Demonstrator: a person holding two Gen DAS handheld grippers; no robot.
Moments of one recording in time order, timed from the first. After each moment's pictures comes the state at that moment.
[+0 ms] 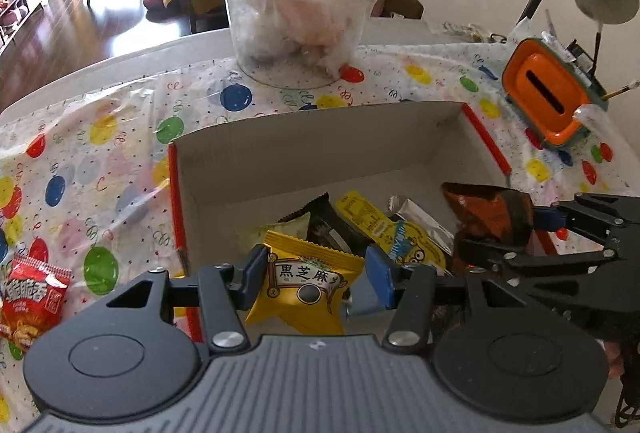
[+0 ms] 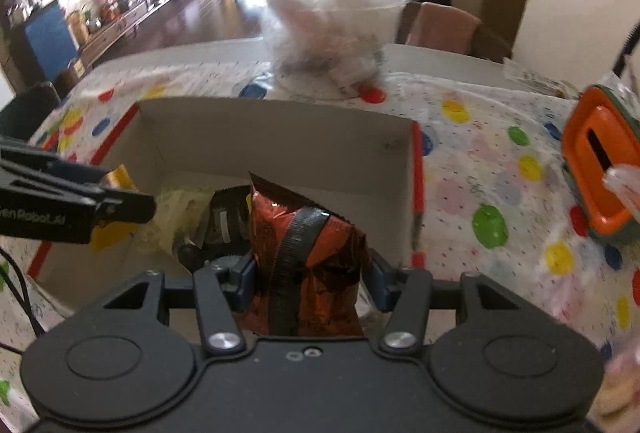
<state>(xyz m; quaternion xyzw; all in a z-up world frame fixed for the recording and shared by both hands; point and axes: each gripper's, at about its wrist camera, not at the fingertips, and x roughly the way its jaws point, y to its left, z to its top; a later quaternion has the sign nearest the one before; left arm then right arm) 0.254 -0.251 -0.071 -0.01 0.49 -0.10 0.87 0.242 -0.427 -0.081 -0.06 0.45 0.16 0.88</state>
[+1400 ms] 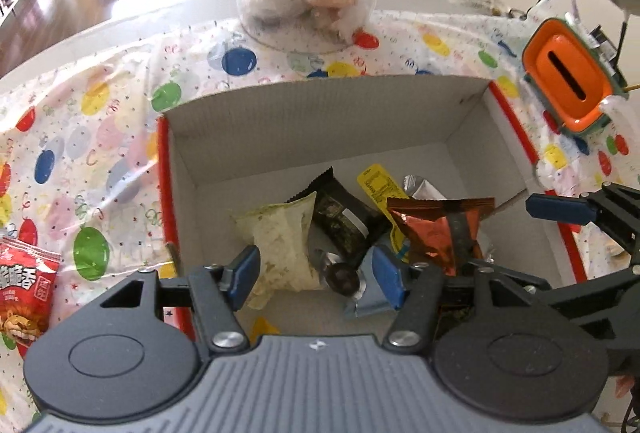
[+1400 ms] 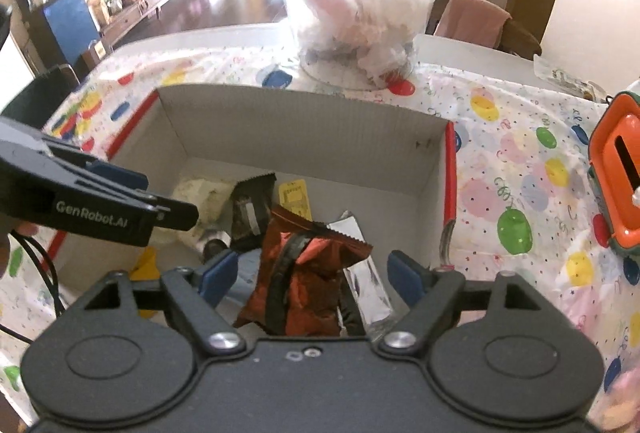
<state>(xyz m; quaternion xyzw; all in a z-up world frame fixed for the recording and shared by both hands) 0.271 -0.247 -0.083 -0.02 0.53 -0.09 0.84 0.245 -0.423 -0.073 -0.06 0.46 0.20 0.86</state>
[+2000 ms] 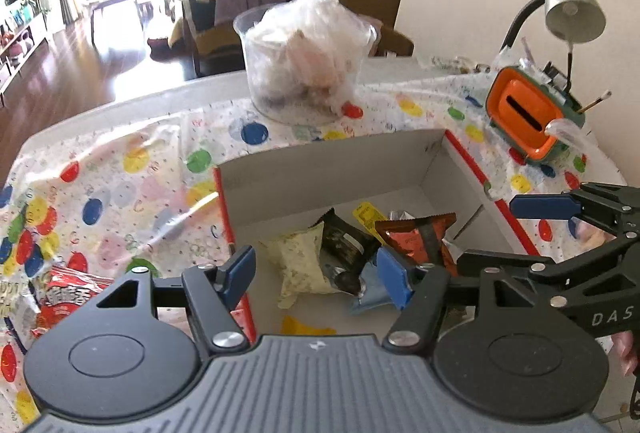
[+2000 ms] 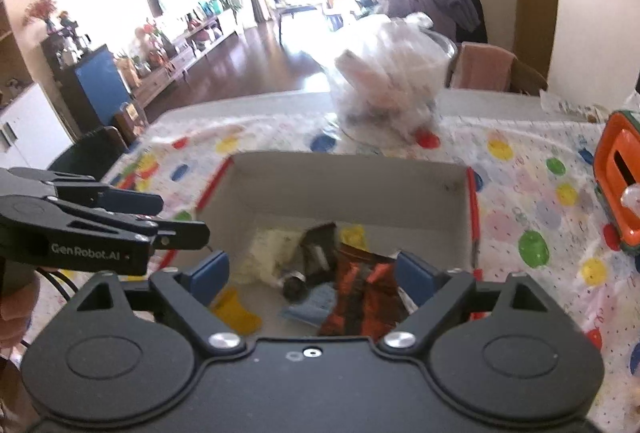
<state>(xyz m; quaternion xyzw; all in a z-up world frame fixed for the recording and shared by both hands) 0.197 -0.219 -0.023 -0.01 0.42 -0.11 0.90 0.195 -0.416 -0.024 0.01 0.39 0.23 0.89</state>
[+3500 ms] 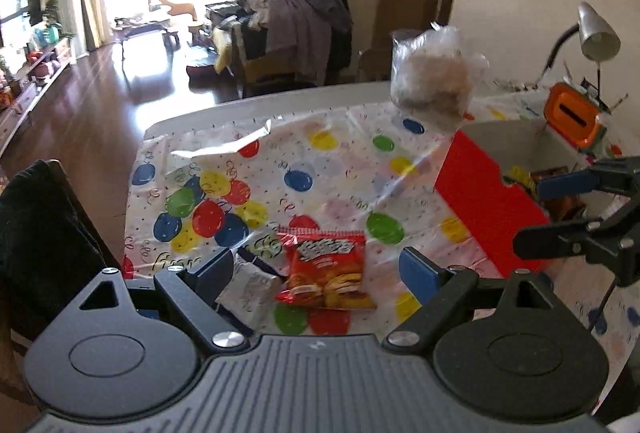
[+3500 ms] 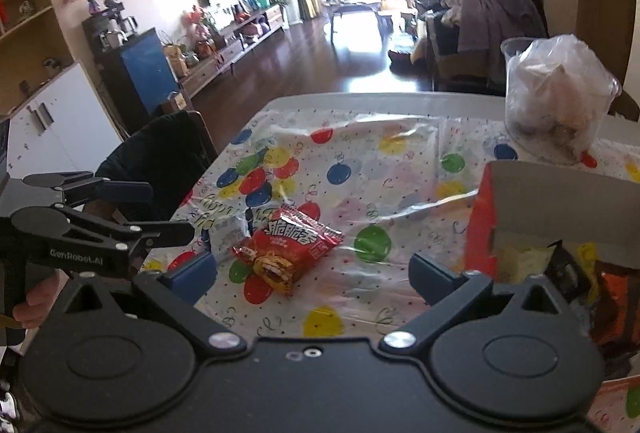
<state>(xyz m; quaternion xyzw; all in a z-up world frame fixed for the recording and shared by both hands) 0.127 0.076 -0.050 0.01 0.37 -0.11 0.92 0.154 -0.162 -0.037 0.00 0.39 0.27 0.88</state>
